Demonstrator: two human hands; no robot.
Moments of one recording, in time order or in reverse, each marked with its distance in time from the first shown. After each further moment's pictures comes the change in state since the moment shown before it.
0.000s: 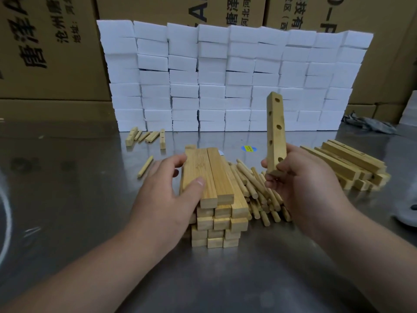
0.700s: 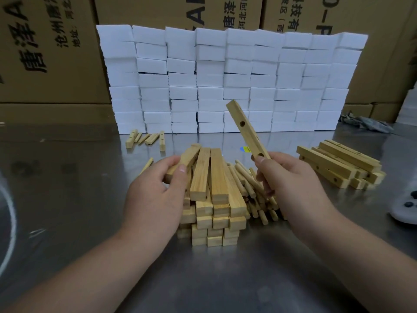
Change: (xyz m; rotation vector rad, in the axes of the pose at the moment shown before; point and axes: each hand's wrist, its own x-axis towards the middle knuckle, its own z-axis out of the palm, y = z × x) left_hand 0.005 -0.005 -0.001 -0.023 0.219 -0.067; right_hand -0.016 0.001 0.003 -0.440 -0.020 -0.171
